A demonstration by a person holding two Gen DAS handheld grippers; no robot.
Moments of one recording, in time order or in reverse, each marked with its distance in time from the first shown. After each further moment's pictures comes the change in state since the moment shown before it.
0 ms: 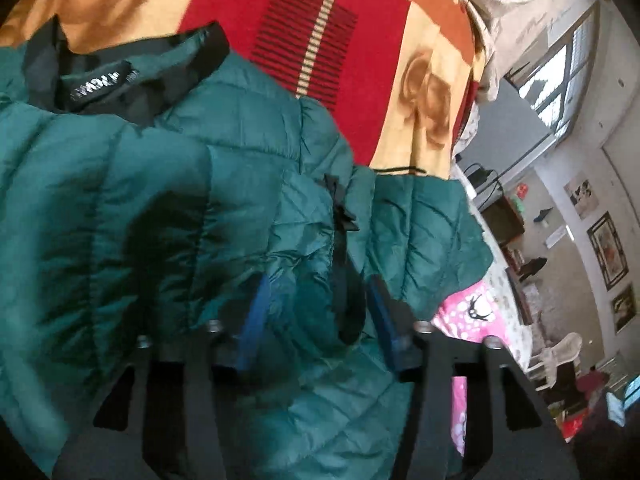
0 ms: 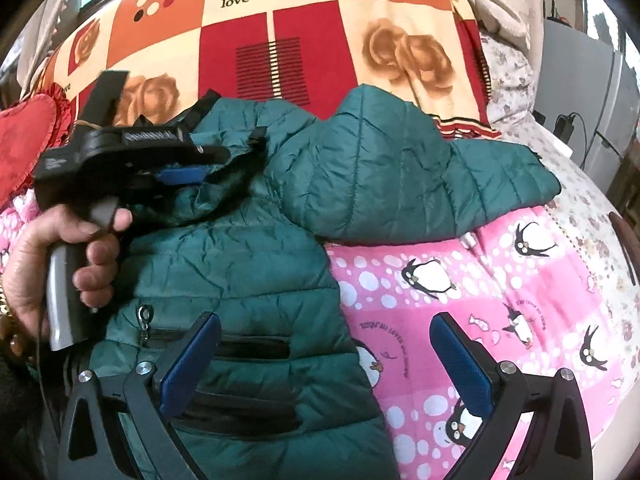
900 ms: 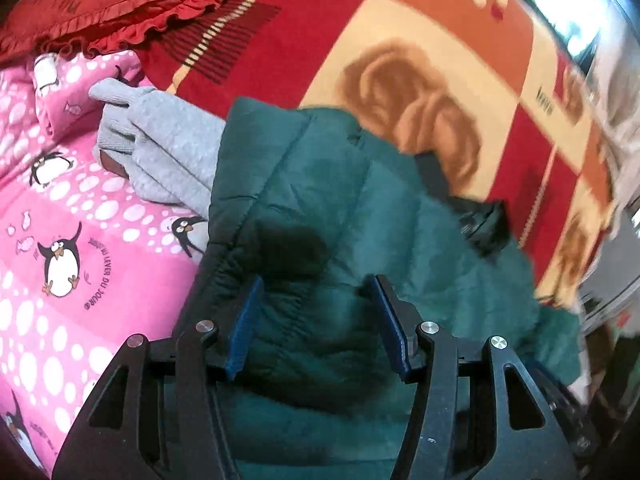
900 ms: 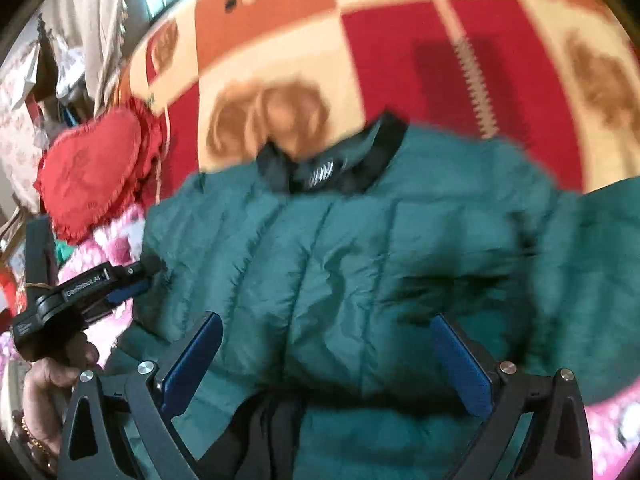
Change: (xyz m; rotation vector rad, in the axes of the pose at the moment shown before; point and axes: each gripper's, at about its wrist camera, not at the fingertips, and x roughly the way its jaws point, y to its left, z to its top) left arm -0.175 0.162 -0.020 -0.288 -0.289 0.524; right arm 0.126 0.143 0.118 -0.068 0.066 0.442
